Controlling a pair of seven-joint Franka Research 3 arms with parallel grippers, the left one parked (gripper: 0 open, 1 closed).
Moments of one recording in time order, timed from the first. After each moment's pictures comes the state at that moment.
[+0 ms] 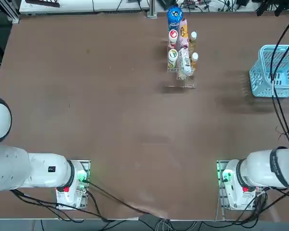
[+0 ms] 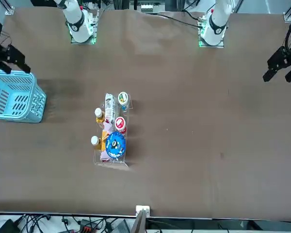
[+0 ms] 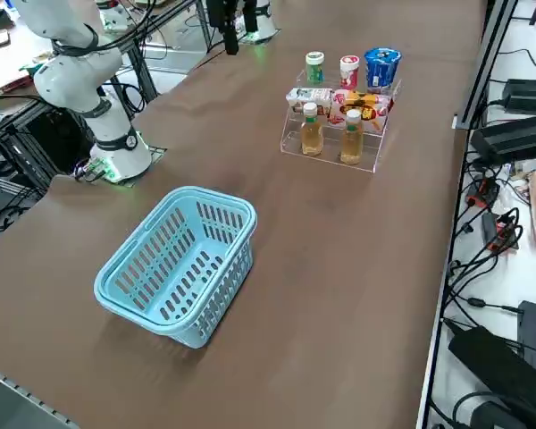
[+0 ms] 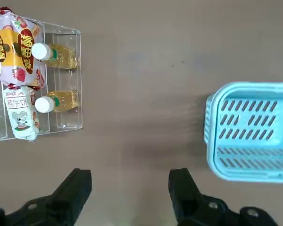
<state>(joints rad) -0.04 -0.12 0.00 -1.70 0.04 1.56 0.01</state>
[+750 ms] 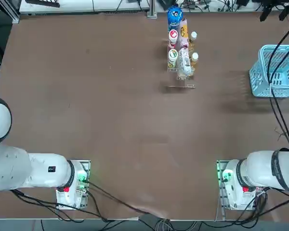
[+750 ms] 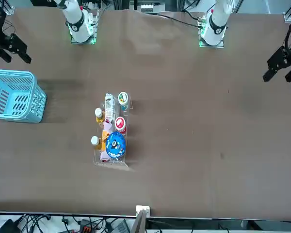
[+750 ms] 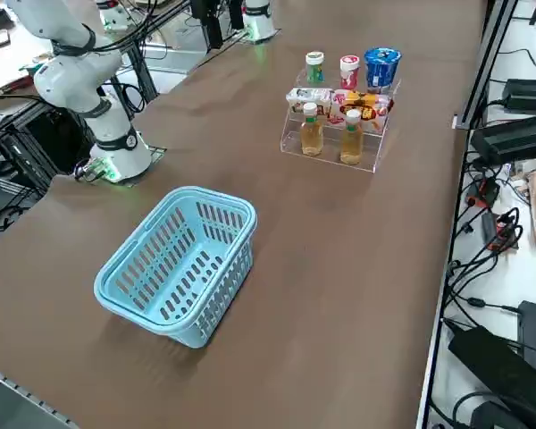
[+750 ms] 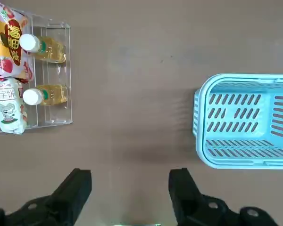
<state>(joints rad) -0.04 -0.19 0.02 -1.75 -0.02 1.57 0.01</state>
